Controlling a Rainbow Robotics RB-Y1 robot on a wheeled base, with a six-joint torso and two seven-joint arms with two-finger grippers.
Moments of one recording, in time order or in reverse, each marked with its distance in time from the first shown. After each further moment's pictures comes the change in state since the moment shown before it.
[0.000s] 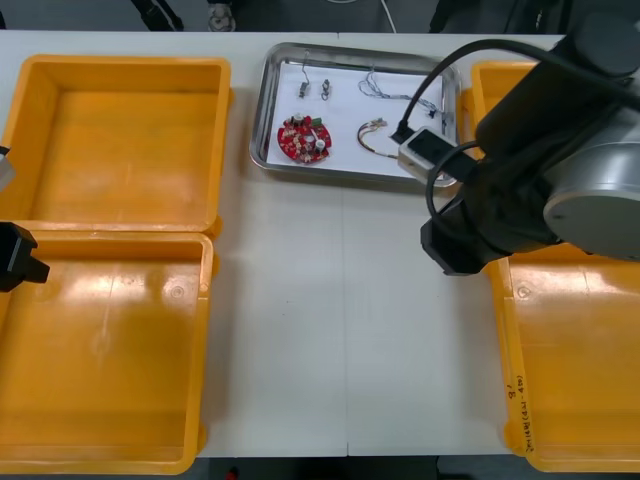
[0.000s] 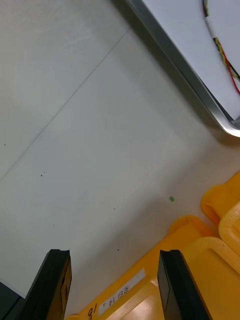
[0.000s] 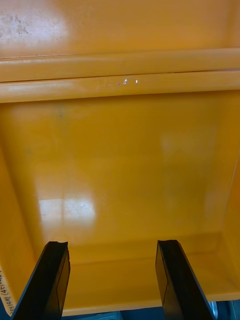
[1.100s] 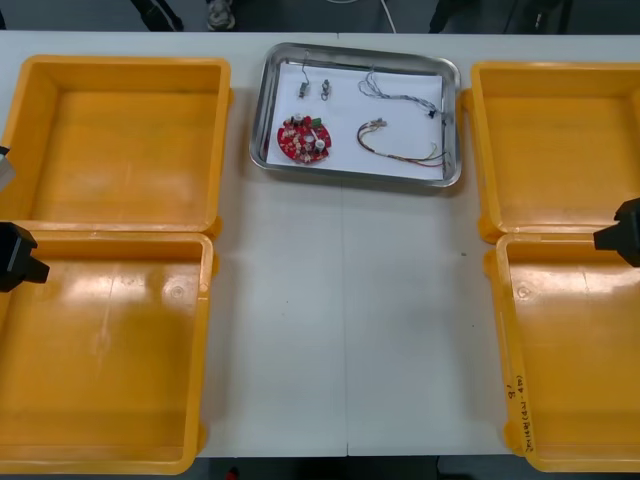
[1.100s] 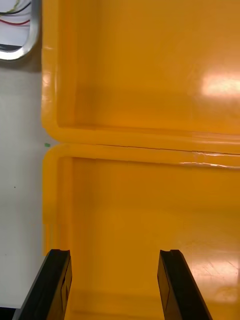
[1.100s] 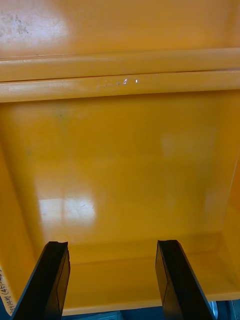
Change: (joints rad) right arm 0.498 -0.015 -0.746 -0.016 -0.047 0.001 0.000; left arm 0.000 0.000 0.000 0.000 0.000 0.000 0.000
